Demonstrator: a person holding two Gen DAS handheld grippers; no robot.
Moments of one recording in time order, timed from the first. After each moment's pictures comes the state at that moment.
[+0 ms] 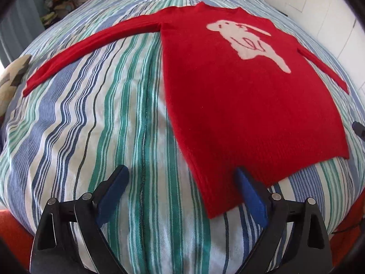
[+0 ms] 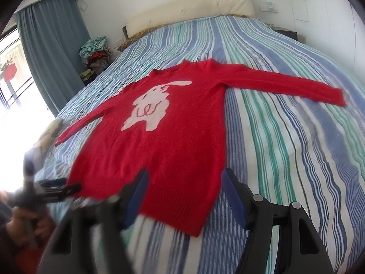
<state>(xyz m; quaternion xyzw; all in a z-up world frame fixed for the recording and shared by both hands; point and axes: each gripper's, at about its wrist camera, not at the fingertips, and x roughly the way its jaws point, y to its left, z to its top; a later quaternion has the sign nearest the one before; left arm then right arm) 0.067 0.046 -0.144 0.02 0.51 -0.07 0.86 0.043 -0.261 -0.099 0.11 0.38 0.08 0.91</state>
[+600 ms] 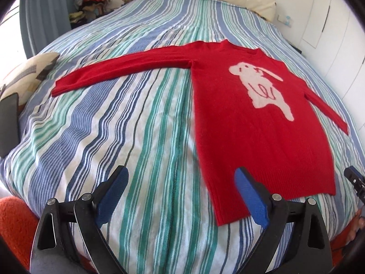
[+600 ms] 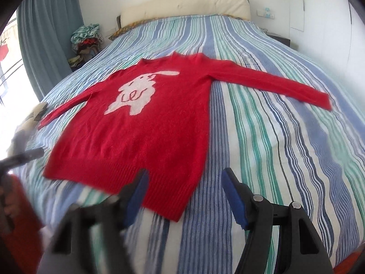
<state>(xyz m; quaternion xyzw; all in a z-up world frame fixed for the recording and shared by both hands) 0.060 0.081 -0.104 -0.05 0.45 -0.01 0.89 0.027 -0.269 -0.105 0.05 0.39 0.02 0.92</state>
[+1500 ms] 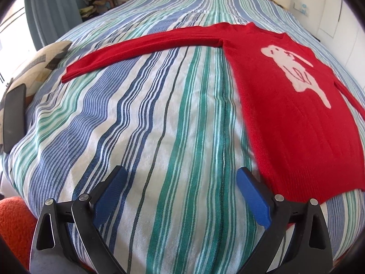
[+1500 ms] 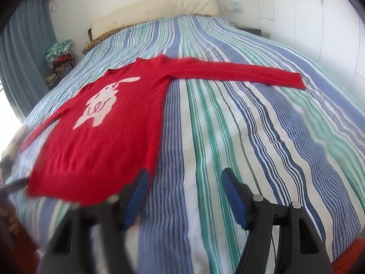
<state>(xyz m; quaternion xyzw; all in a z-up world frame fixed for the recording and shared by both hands) 0.074 0.102 -0.144 -0.02 0.48 0.04 0.88 0.028 -0.314 -0.119 0.10 0.39 -0.05 0.92</state>
